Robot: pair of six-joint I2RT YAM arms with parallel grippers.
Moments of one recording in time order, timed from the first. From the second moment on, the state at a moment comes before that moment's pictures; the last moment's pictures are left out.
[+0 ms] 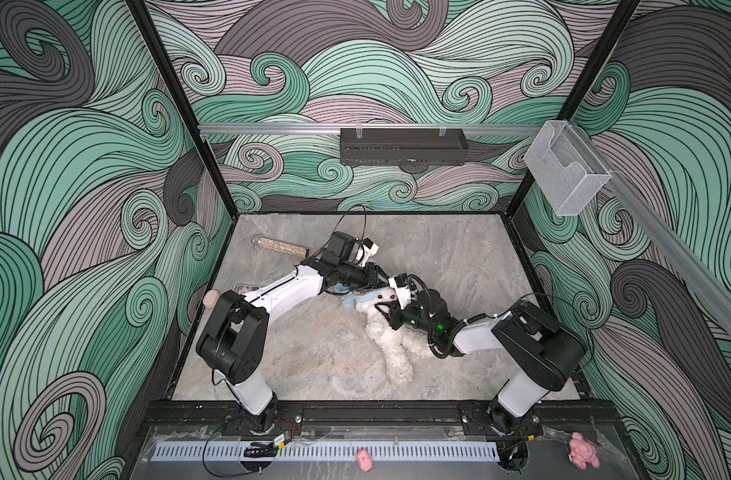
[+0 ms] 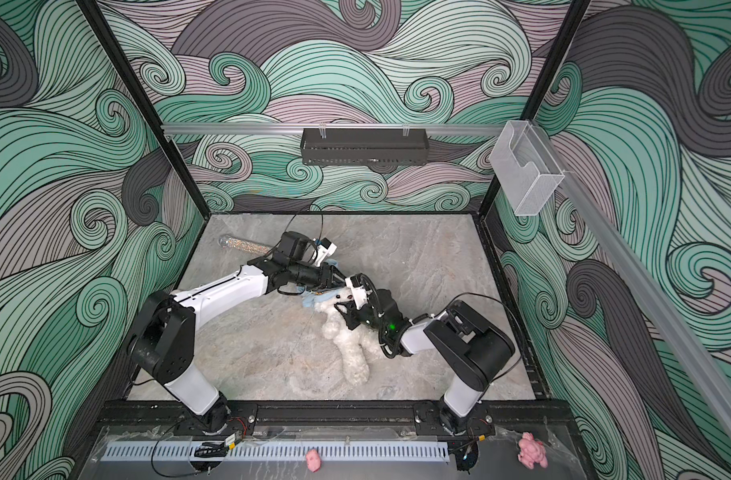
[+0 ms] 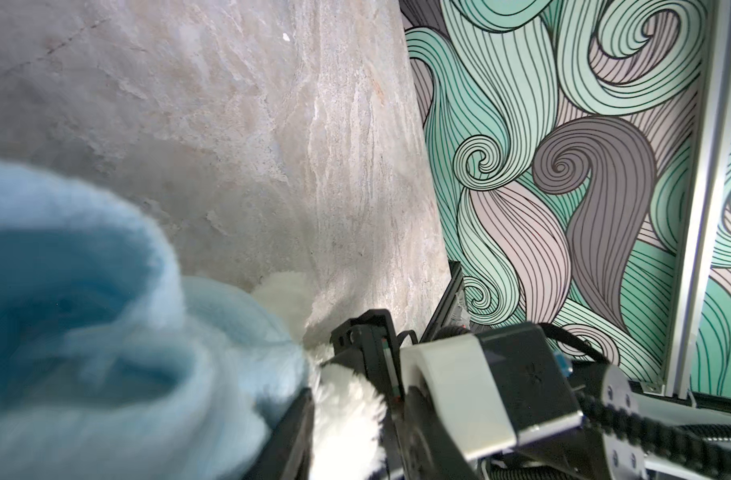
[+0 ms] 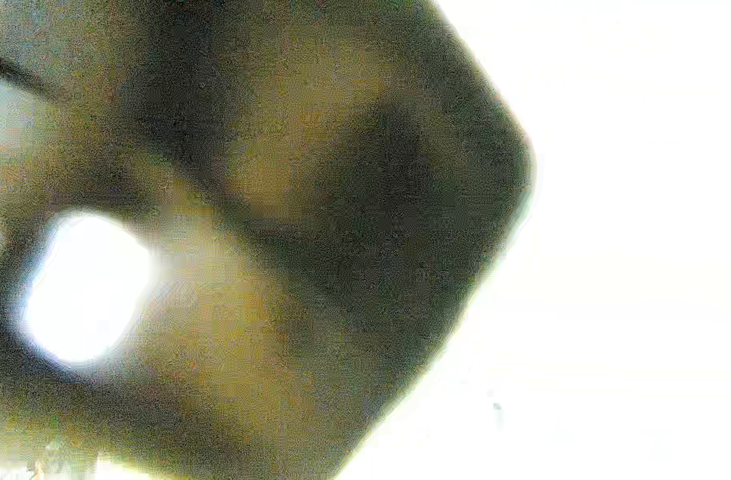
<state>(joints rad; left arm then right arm) -0.54 1.65 1.17 -0.29 0.72 -0.57 0.72 1.67 0.48 0.87 -0.30 0.31</state>
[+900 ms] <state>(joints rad) -0.35 1.50 0.97 -0.40 0.55 -0.35 0.62 1.42 0.41 0.58 -0.42 0.08</state>
